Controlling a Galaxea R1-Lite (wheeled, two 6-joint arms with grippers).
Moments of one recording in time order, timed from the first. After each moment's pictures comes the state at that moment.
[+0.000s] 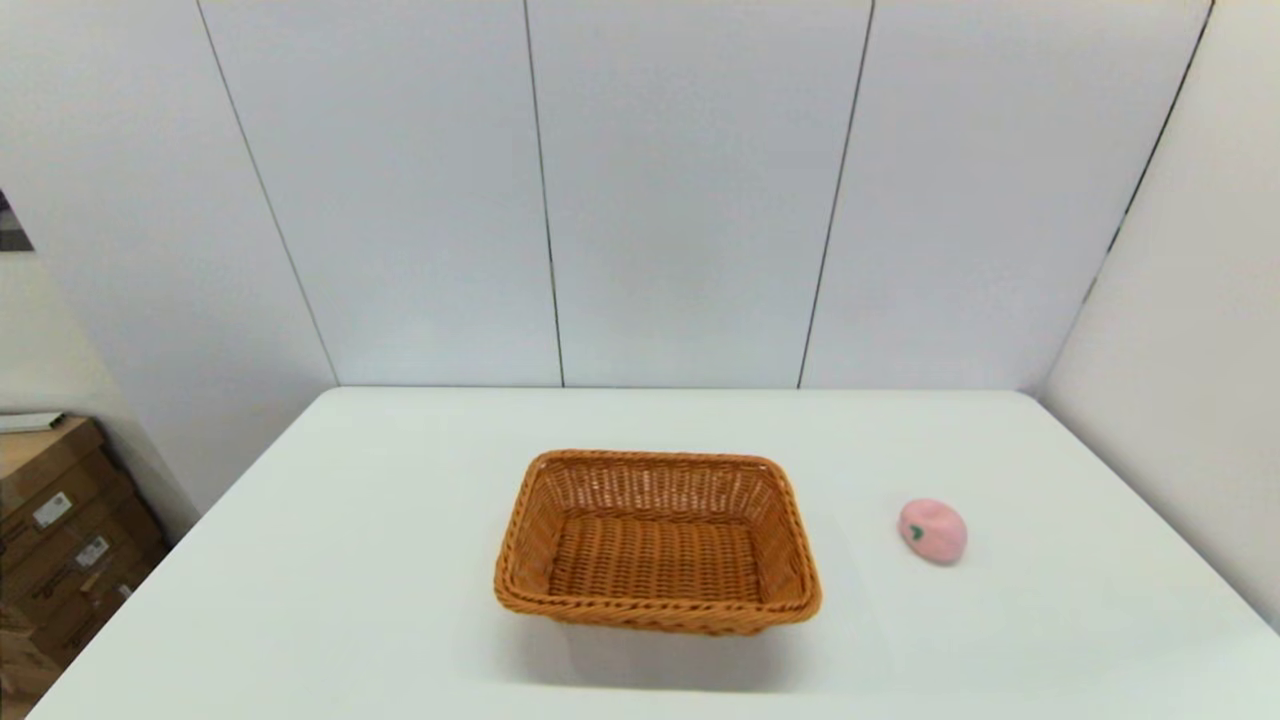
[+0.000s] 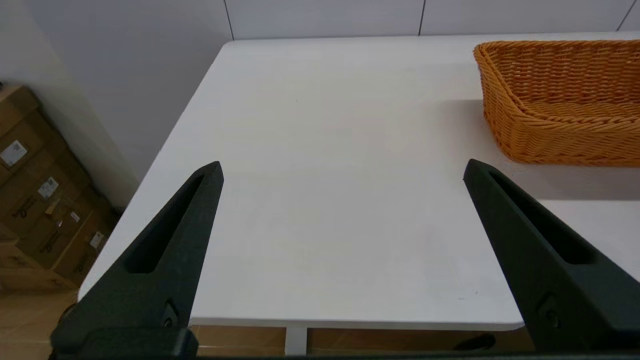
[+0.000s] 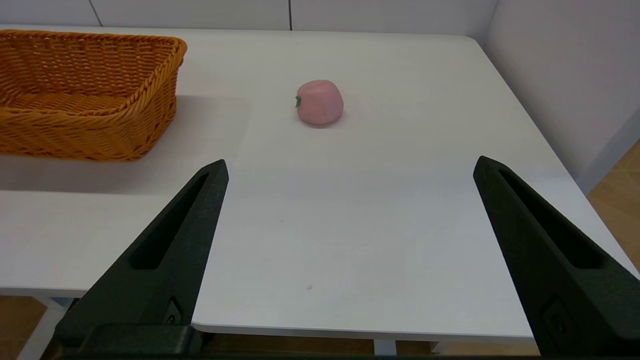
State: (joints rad) left arm 0.00 0.02 -0.08 0.16 0.02 0.00; right arm 0.00 0.00 -0.07 0.17 0.00 -0.01
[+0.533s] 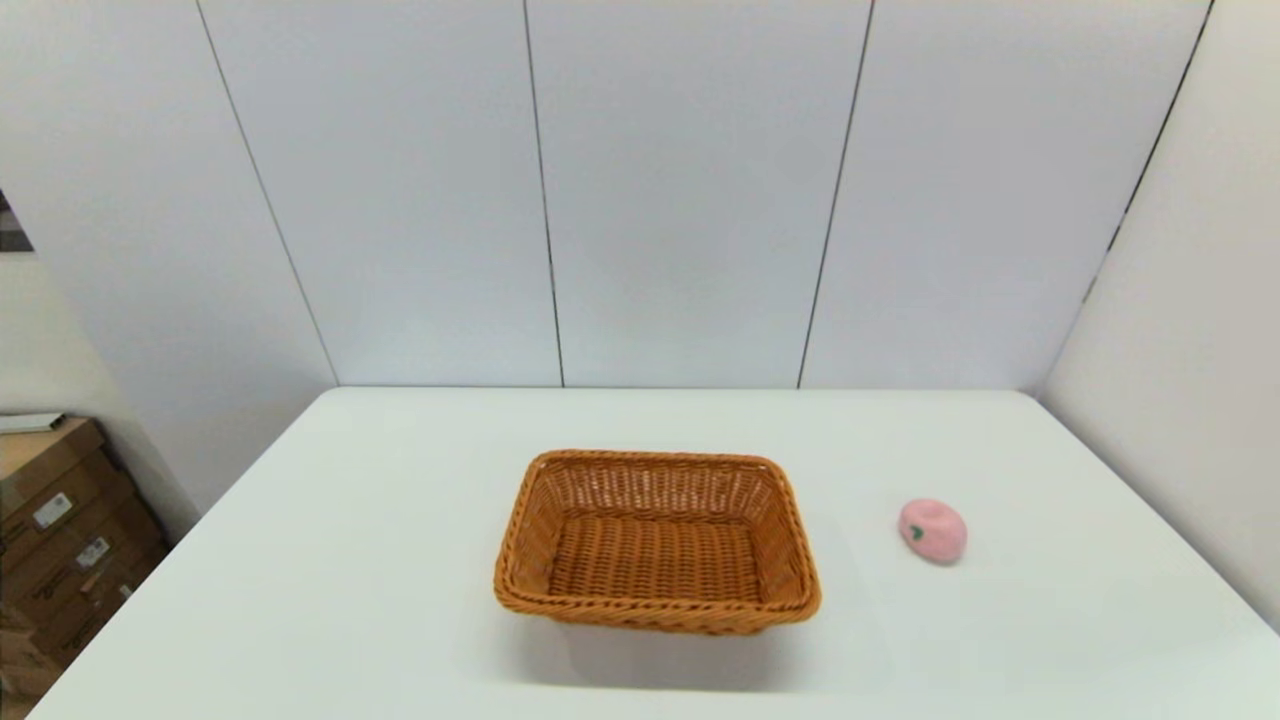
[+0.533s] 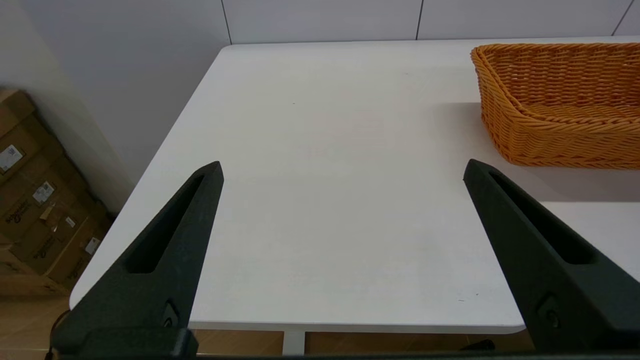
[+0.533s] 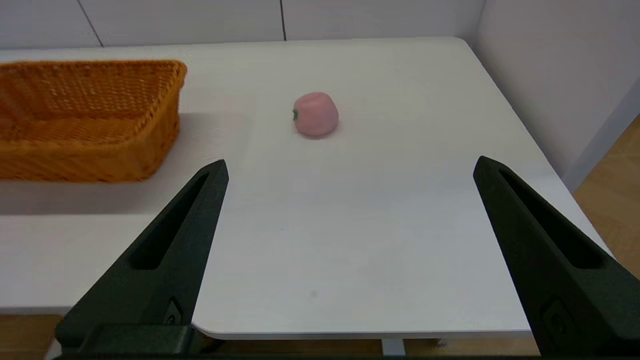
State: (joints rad) left arm 0.00 0.00 -0.06 0.14 0.01 0.00; right arm 0.00 0.14 -0.24 0.24 -0.03 0.04
